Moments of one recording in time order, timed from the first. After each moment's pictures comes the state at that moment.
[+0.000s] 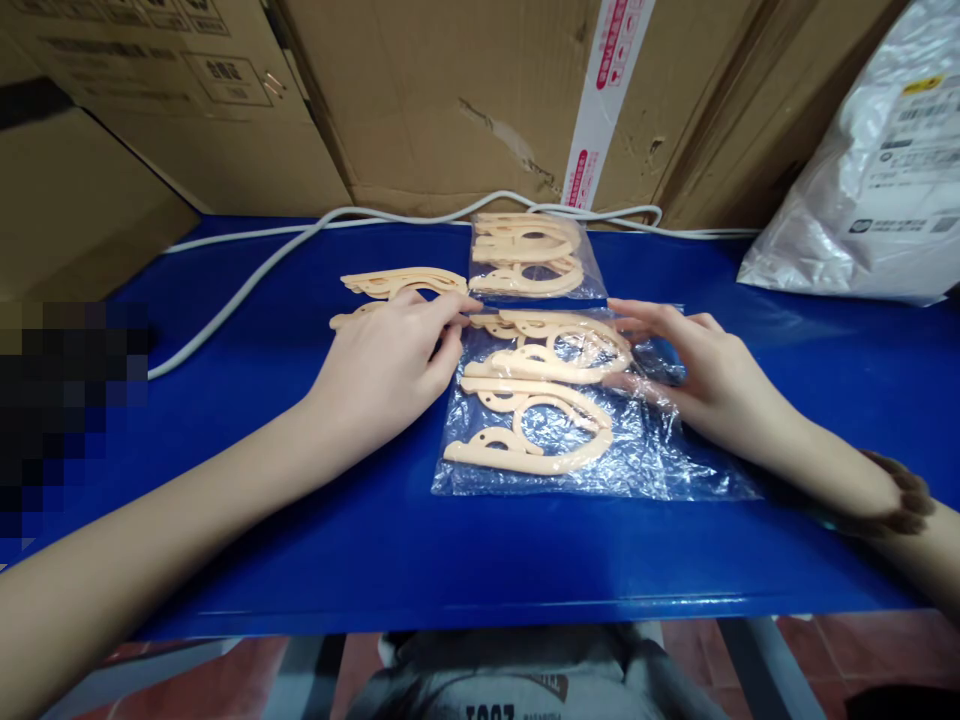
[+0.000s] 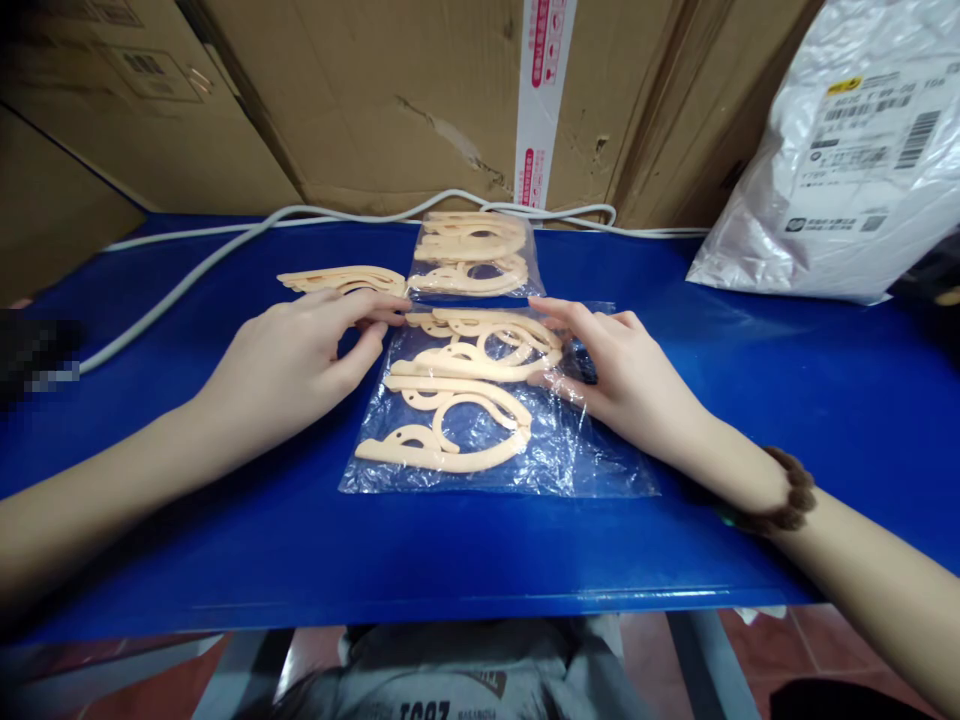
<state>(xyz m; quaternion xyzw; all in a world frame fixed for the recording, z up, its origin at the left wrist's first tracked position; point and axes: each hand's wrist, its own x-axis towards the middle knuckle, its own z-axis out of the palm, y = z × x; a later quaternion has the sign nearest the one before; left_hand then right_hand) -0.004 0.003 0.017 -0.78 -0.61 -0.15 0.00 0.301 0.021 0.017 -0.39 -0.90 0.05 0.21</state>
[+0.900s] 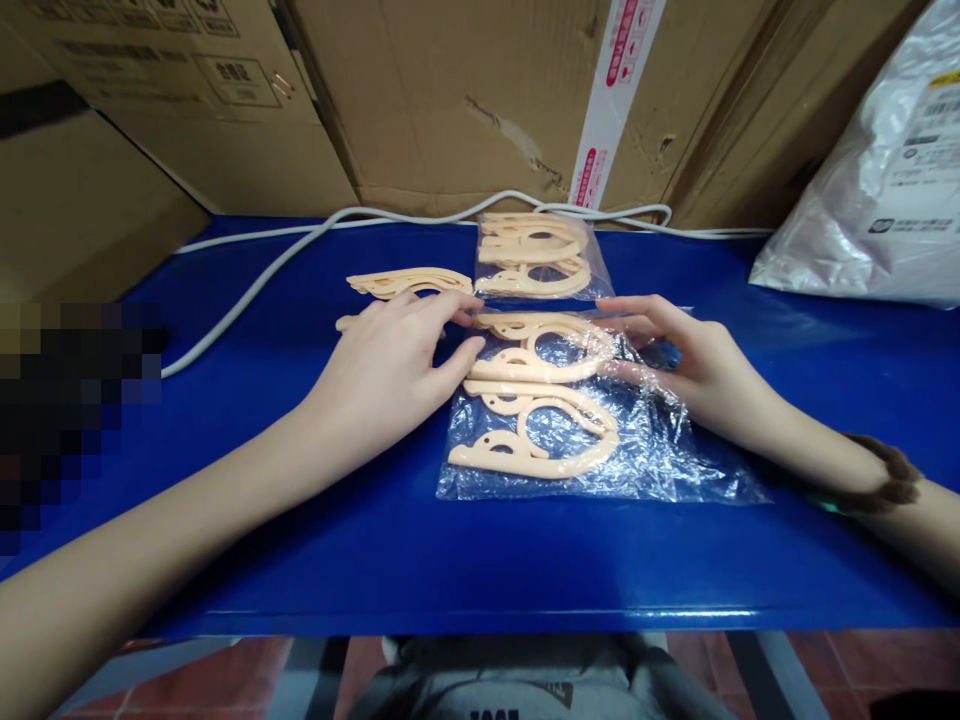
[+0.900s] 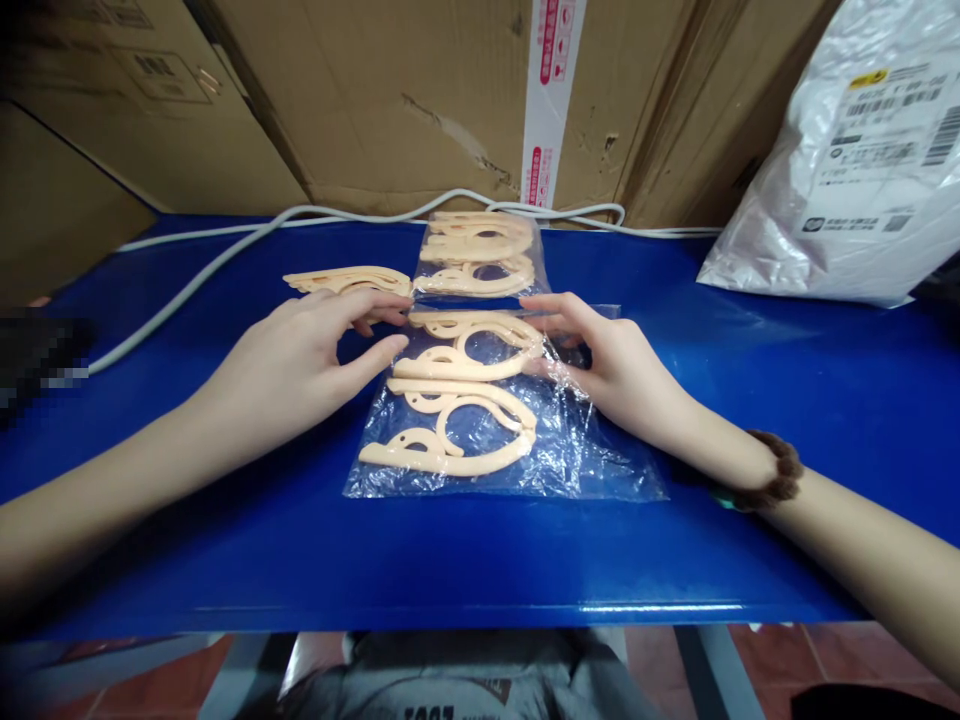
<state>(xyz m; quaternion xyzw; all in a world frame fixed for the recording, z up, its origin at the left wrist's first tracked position) -0.008 0.005 0.019 -0.78 -0.59 -0.18 -0.07 0.287 0.035 0.015 -0.40 -0.85 0.23 0.26</state>
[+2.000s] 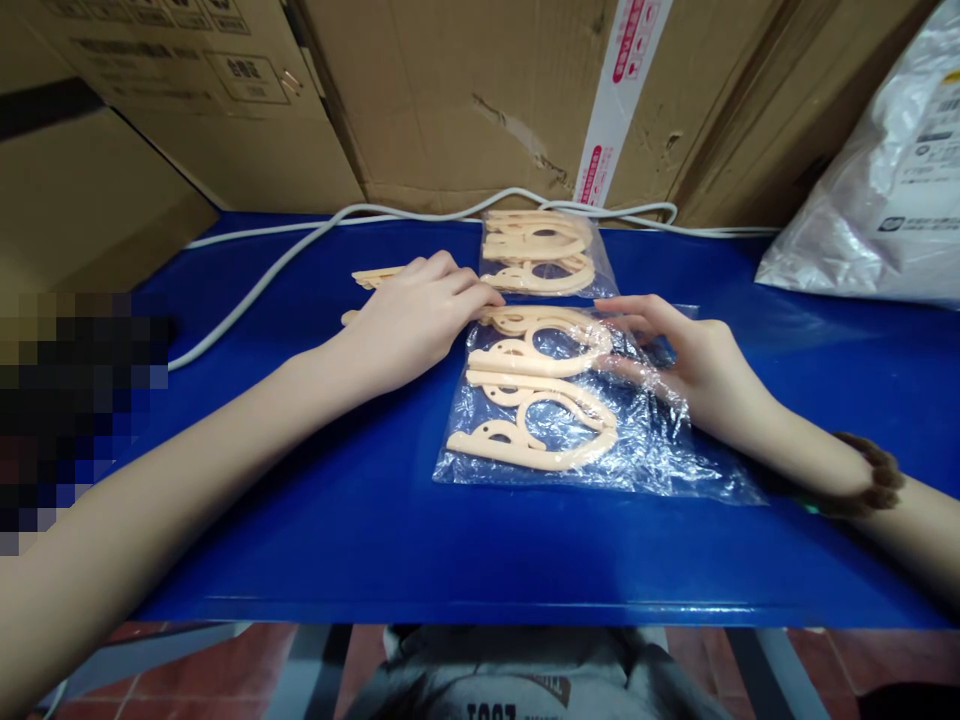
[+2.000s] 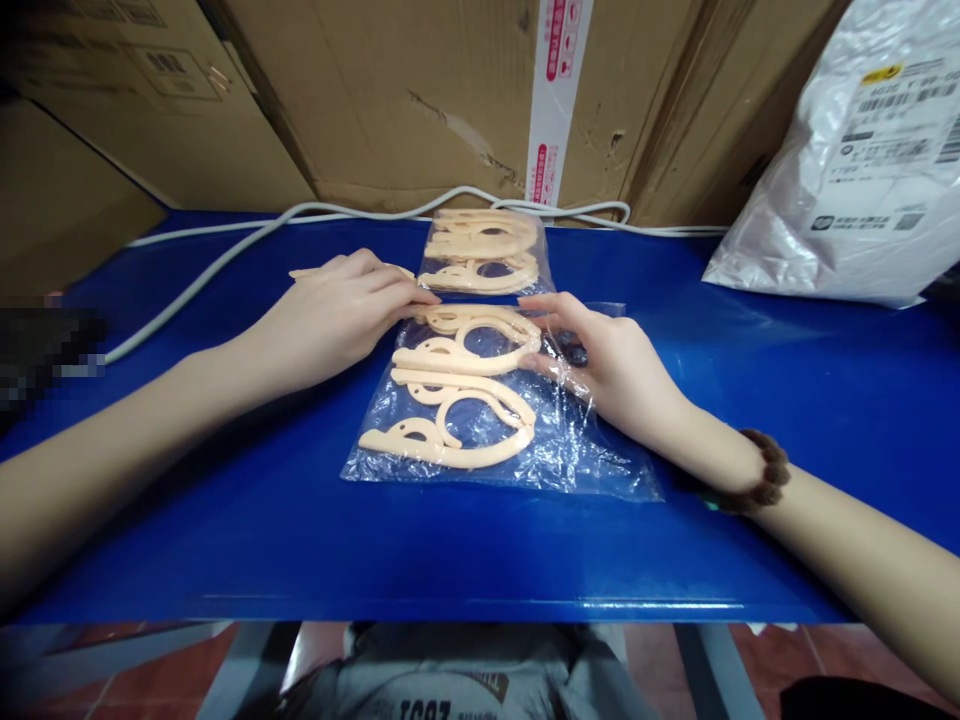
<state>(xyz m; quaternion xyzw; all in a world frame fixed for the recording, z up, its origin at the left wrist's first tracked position) -0.019 0.046 0.010 -0.89 -0.44 -0.09 0.09 0.282 0.031 0.013 -0.43 -0.86 0.14 0.25</state>
